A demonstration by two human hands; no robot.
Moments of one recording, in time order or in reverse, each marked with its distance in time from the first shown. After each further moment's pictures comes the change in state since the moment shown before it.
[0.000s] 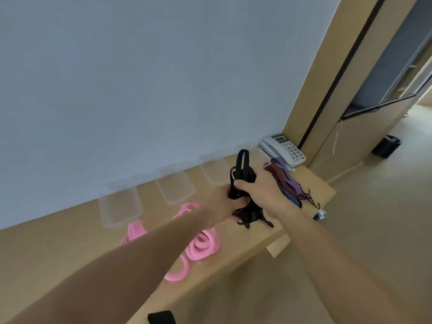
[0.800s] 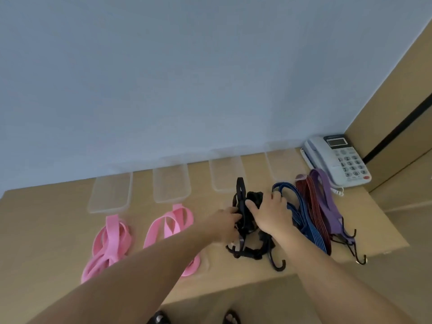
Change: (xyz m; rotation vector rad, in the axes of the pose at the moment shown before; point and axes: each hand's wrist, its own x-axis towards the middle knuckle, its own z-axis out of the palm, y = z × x) left_hand 0.134 -0.059 0.044 0.905 -0.124 -0.378; right_hand 0.168 0.177 -0.004 -0.788 -0.281 -0.034
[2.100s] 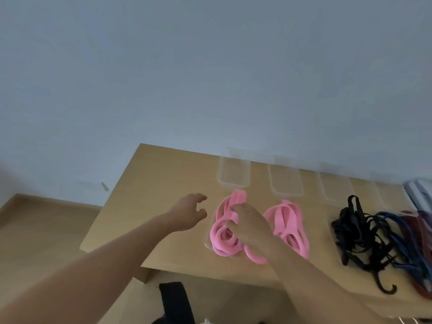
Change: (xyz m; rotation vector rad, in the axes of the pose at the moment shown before) left_hand -0.277 -0.311 0.021 -0.459 0.473 -0.349; right_hand -0.160 -0.320 0.111 -0.058 -0.252 -0.580
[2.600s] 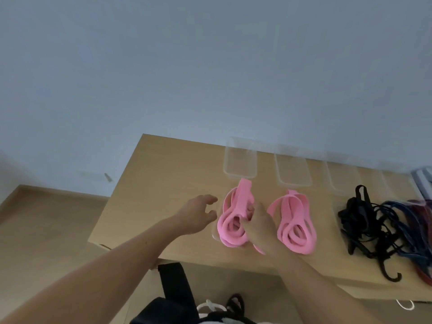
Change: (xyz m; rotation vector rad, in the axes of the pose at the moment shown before) left_hand -0.013 -0.003 0.011 -0.099 -0.070 0.023; right_hand -0.010 0.007 0.031 0.412 0.145 0.310
